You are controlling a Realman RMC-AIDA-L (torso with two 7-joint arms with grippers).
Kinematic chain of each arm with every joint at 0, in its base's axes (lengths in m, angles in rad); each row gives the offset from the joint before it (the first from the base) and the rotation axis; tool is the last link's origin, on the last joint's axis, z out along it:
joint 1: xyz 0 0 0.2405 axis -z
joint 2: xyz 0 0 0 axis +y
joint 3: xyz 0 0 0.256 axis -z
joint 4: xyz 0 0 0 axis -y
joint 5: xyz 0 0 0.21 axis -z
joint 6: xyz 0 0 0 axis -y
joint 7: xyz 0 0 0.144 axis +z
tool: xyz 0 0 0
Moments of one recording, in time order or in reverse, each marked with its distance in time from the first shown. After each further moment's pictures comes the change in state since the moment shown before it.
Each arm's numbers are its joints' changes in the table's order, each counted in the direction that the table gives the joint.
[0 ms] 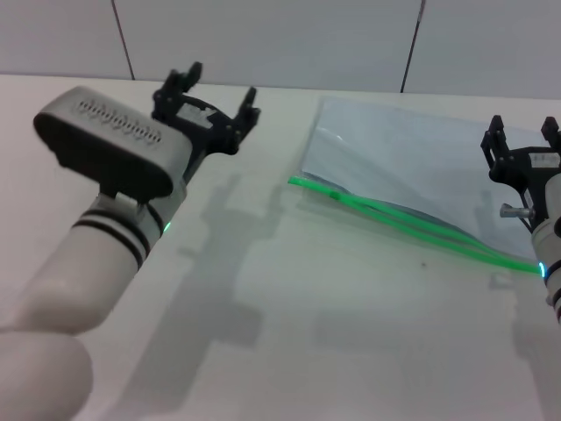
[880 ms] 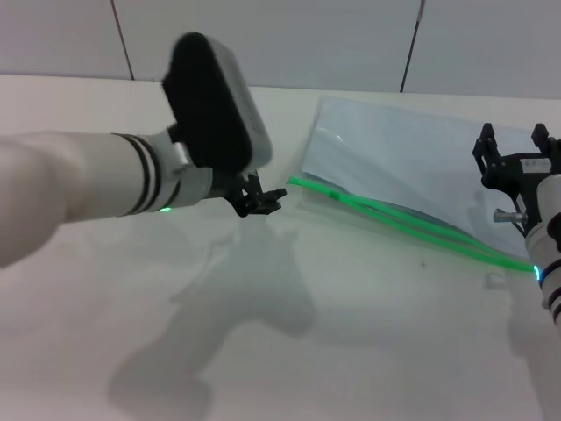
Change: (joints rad) left arm 0.100 0.001 0.396 -0.371 -0.509 -1.269 0.093; right arm -0.006 0.000 0.000 -0.010 0.000 0.041 0.002
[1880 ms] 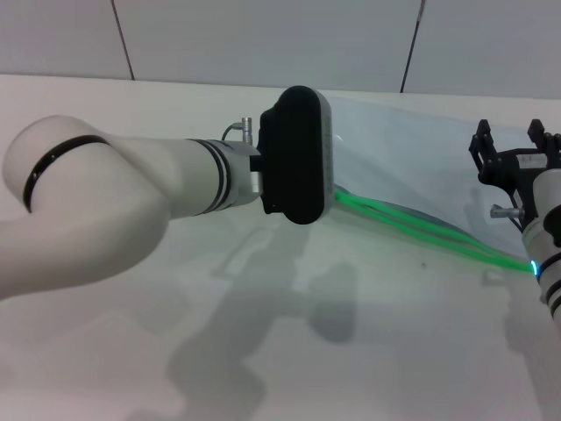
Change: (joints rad) left arm 0.194 -0.017 -0.172 0.216 -0.245 0.126 -0.002; right arm -0.017 0.000 0.000 -0.011 0.000 0.009 0.003
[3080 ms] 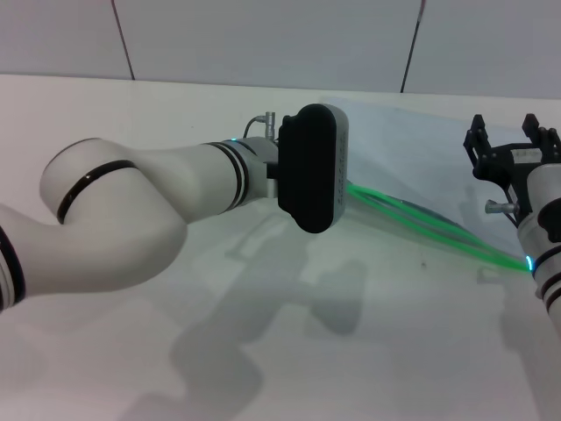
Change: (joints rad) left arm 0.107 -0.007 -0.080 0.261 -0.003 0.313 0.002; right arm -0.014 0.003 0.000 -0.001 0.000 0.002 -0.004
